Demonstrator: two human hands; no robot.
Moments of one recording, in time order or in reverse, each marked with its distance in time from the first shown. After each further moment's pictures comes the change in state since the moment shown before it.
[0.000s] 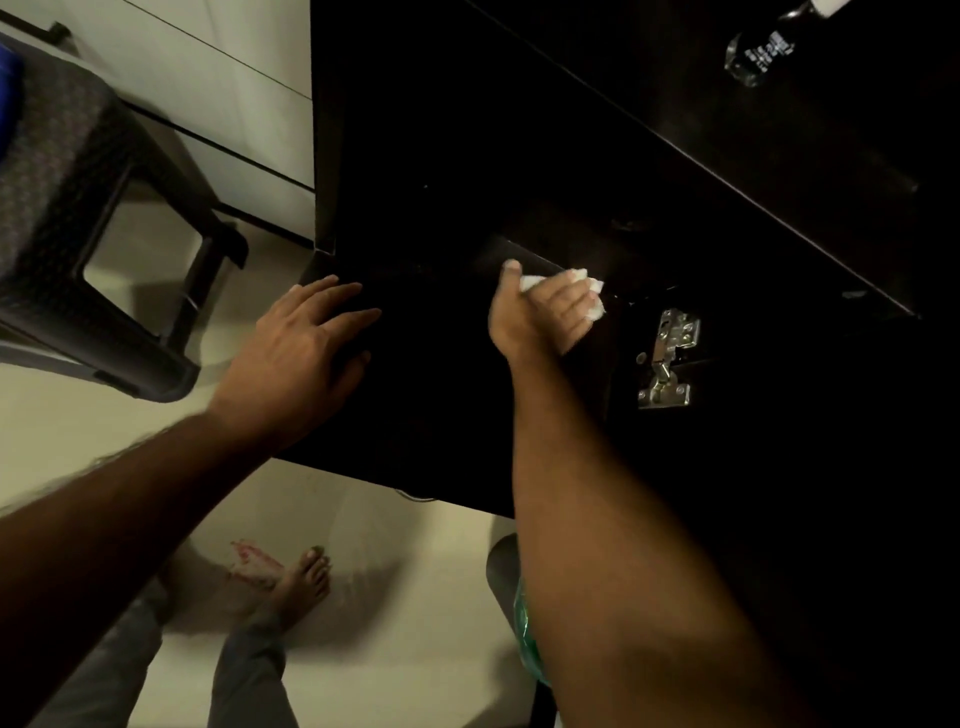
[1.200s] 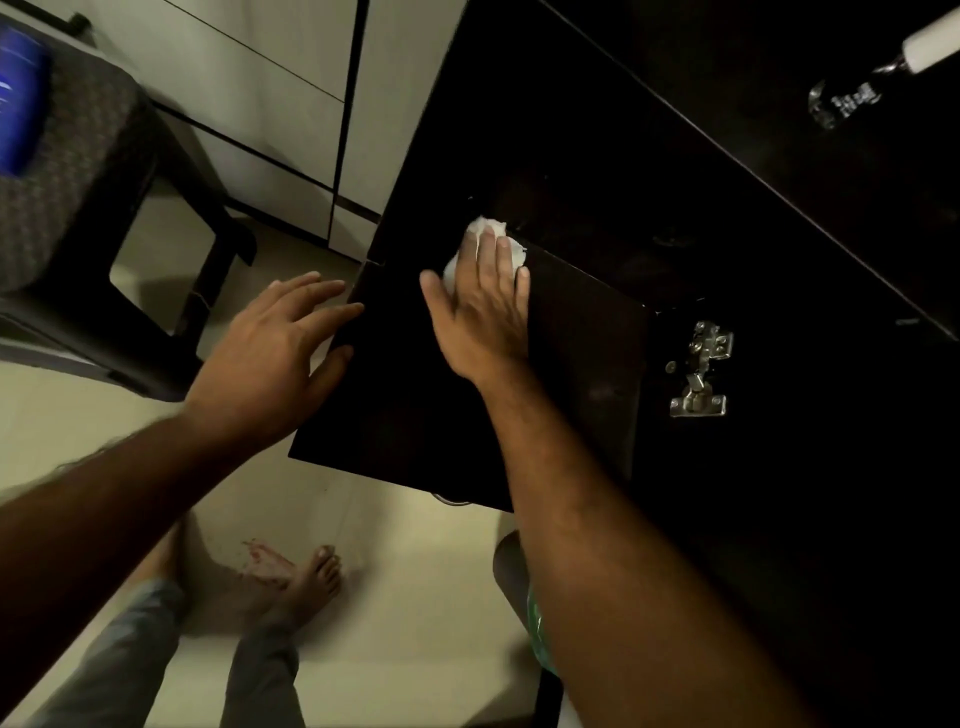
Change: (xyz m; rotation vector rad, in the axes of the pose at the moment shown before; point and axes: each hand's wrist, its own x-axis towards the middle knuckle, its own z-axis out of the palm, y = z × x) left_hand -0.019 -0.053 -0.021 -0.063 0.025 -0.044; right_hand -0.056 -0.049 0.031 -0.204 -0.003 -0.628
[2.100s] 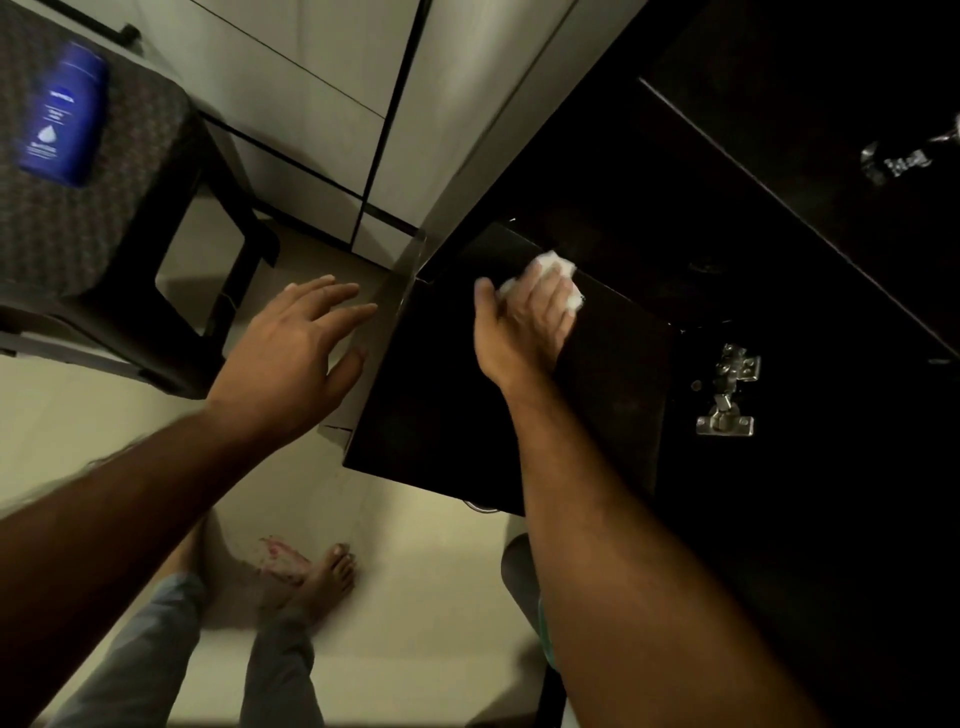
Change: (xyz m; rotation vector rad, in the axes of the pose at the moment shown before) left_hand -0.001 -0.024 -0.023 -0.004 -0.023 -0.062; right_hand 0.006 -0.020 0.002 0.056 -0.056 0.313
